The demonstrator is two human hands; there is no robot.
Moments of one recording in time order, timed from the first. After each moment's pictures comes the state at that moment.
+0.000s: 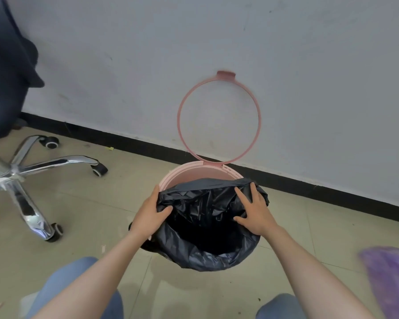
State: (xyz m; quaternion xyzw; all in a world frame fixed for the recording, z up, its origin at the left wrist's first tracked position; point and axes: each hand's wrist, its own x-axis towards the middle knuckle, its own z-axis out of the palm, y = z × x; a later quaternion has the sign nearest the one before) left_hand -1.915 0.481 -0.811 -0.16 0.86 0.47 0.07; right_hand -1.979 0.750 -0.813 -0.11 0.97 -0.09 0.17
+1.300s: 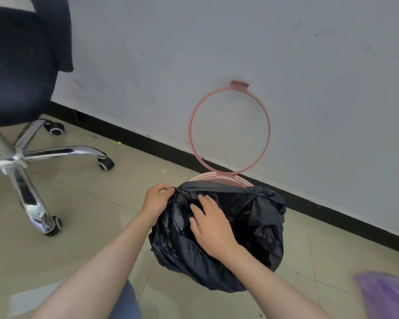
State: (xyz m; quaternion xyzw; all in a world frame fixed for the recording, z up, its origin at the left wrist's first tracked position) left_hand -1.955 0.435 -0.818 -0.27 0.68 0.68 0.01; right_hand -1.928 0.590 -0.793 -0.29 0.96 -0.05 0.02
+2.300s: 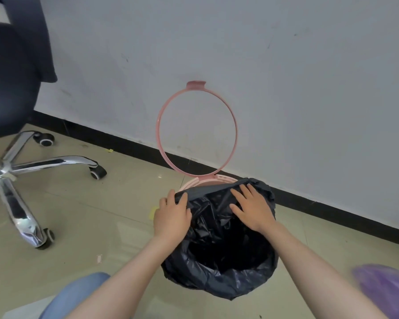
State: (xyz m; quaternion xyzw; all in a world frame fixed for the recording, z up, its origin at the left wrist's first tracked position) left_hand -1.930 0.492 -0.806 -0.08 0.98 0.20 0.01; right_hand -2.000 0.692 -0.780 -0.16 0.98 0.02 0.13
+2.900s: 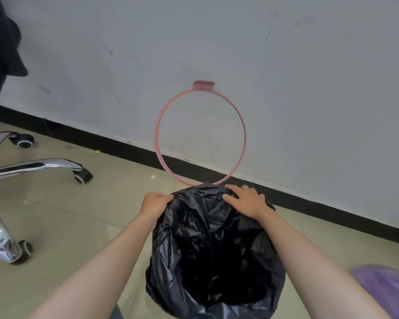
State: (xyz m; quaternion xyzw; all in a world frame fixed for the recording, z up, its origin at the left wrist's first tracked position) left_hand -2.002 0.463 -0.843 -0.31 0.68 0.66 0.08; right_hand -2.047 0.687 -0.787 -0.05 0.97 -0.04 0.21
